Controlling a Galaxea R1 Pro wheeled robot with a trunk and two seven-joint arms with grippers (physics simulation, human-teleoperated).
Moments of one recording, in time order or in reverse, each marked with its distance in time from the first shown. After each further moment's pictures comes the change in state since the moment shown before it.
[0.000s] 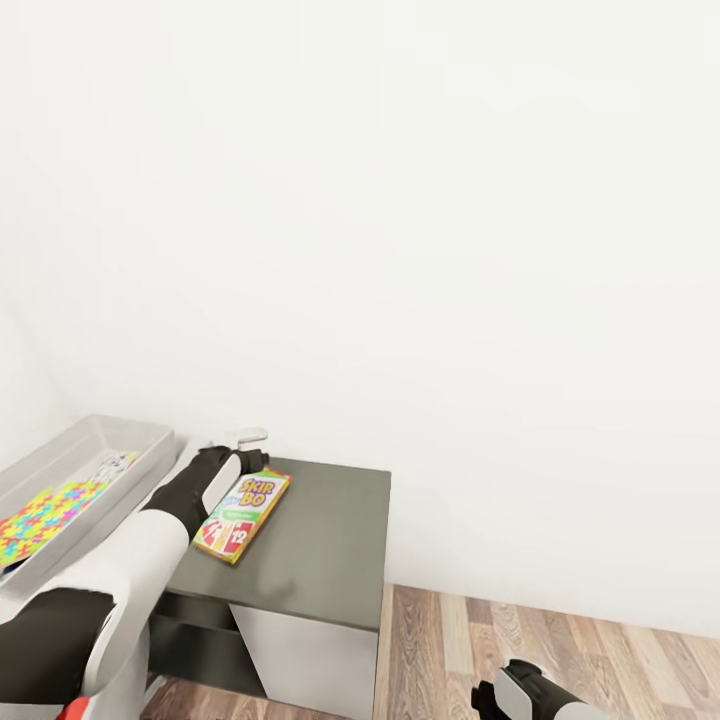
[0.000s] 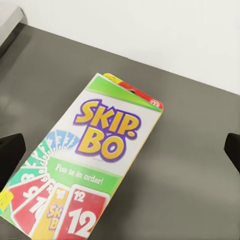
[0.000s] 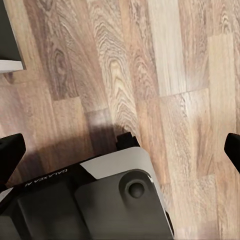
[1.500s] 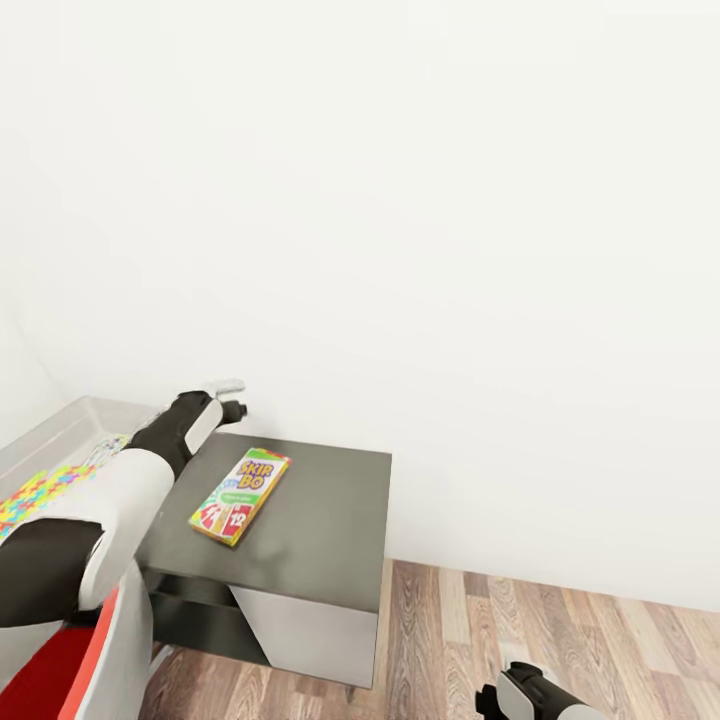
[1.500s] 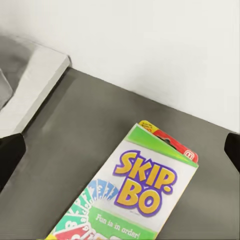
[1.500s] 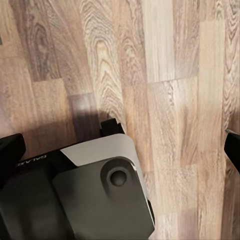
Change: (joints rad) left arm -0.214 0.050 0.002 0.084 -0.002 0.036 0.060; right arm 0.004 -0.006 -0.002 0.000 0.058 0.001 0.000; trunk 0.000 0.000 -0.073
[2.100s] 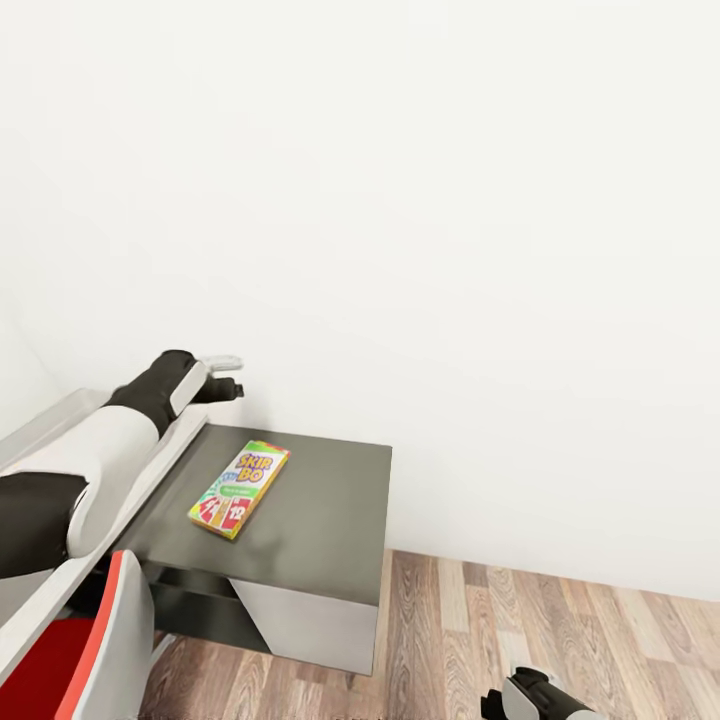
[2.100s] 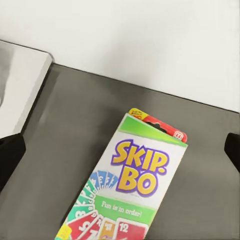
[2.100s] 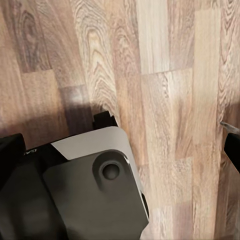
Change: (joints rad) left arm -0.156 0.036 -0.006 0.062 -0.113 0.224 -0.196; right arm 0.011 -0.011 0.000 0.000 0.001 -0.008 0.001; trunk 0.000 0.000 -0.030
